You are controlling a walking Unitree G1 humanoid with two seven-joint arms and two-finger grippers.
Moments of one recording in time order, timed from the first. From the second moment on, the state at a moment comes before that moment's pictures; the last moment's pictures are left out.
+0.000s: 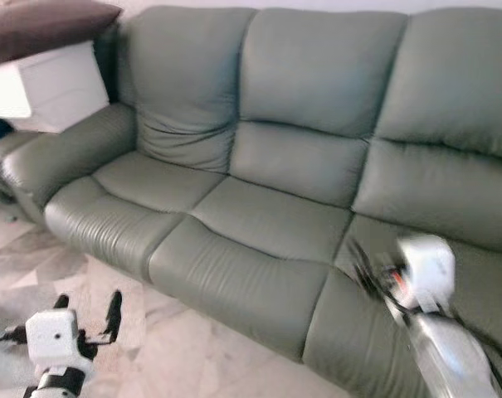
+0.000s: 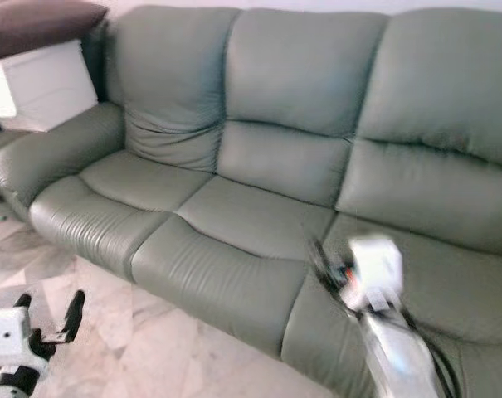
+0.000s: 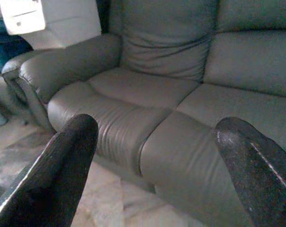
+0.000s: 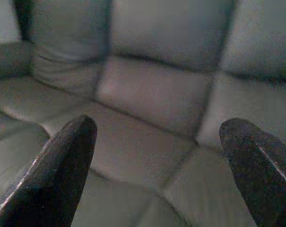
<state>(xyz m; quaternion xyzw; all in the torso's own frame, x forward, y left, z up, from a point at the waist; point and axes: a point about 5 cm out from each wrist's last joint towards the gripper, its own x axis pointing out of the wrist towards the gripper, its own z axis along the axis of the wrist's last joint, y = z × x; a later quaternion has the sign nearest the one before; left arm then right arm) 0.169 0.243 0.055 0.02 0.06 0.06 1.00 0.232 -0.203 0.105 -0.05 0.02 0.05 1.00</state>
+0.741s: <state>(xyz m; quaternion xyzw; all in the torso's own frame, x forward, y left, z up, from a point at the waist) 0.190 0.222 0.069 -0.01 0.01 0.07 1.00 0.268 -0.187 0.142 -0.07 0.00 0.11 0.99</state>
